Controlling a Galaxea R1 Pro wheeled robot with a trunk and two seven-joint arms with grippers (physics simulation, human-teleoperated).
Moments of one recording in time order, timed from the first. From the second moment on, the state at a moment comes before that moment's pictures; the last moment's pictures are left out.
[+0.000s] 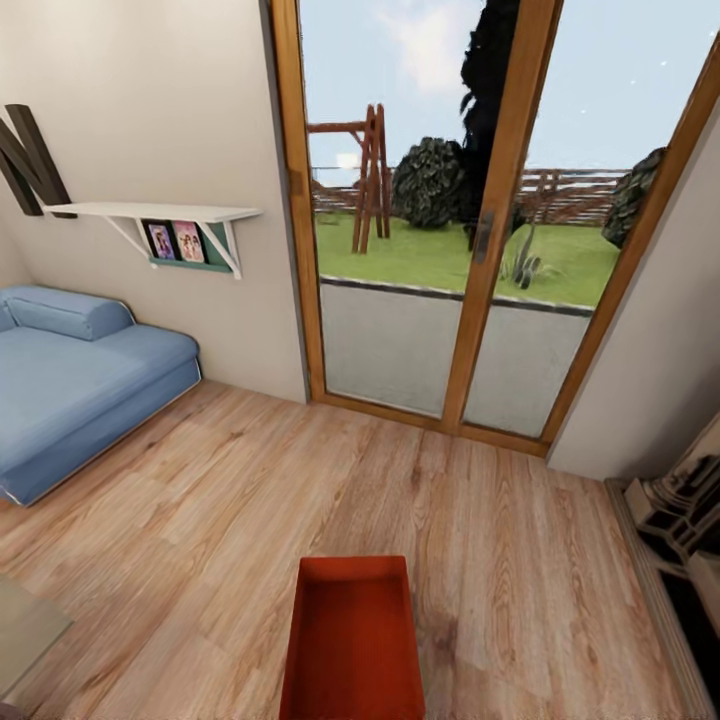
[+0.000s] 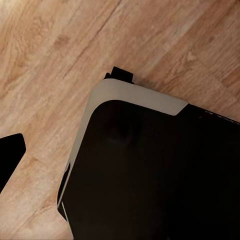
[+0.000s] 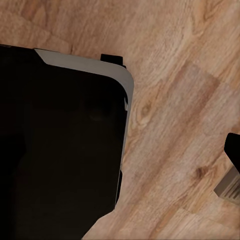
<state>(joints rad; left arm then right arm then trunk) -0.25 0.04 -0.02 -0.01 0.39 -0.01 0.00 -0.17 -0.03 0.30 0.03 -0.17 -0.15 -0.02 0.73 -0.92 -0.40</state>
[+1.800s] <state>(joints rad) -0.25 0.04 -0.02 -0.01 0.40 -0.01 0.00 -0.17 -0.03 0.30 0.03 -0.17 -0.16 -0.02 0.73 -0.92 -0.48</state>
